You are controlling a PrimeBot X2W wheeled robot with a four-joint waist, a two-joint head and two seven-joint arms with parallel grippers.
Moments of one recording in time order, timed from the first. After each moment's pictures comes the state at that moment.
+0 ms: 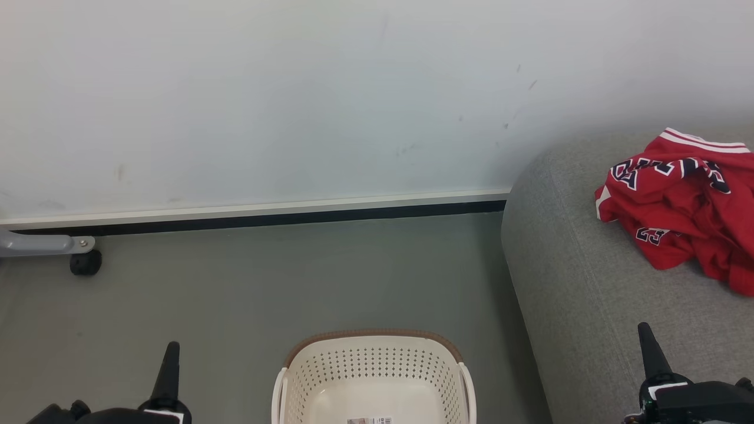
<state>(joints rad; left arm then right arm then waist) 0.00 0.07 0.04 0.22 -1.28 -0.05 0.03 -0.06 -0.08 -0.03 0.25 1.28 0.06 0.03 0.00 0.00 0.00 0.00</state>
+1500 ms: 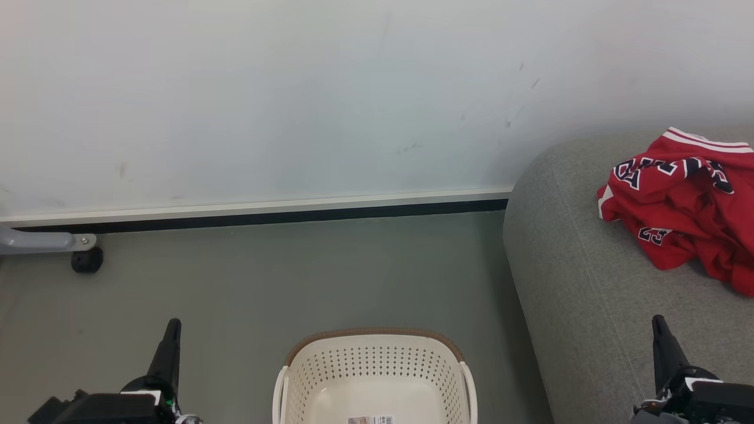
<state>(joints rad) -0.08 0.04 0.09 0.28 -1.60 -0.12 0.11 -0.09 -0.04 -0.13 0.28 1.60 0.12 0.11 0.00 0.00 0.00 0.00</state>
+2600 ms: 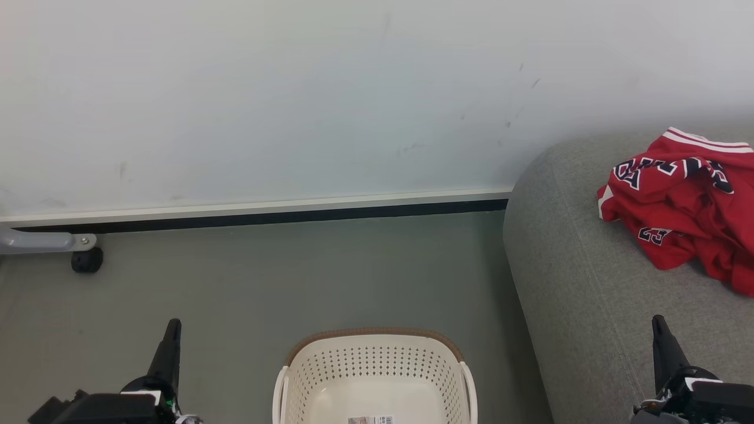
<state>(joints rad) -0.08 0.04 0.09 0.28 -1.60 -0.12 0.11 -0.09 -0.04 -0.13 0.28 1.60 0.12 0.11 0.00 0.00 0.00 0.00</state>
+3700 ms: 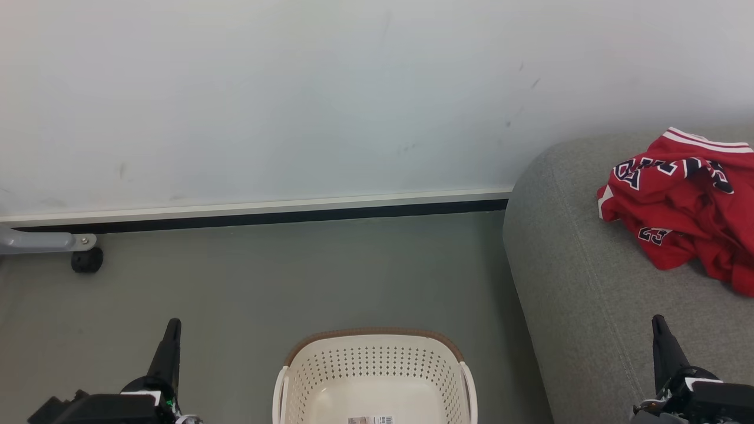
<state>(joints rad) -0.08 0.04 0.09 0.28 -1.60 -0.12 0.11 -0.09 -0.04 -0.13 0.28 1.60 0.12 0.11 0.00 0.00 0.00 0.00</state>
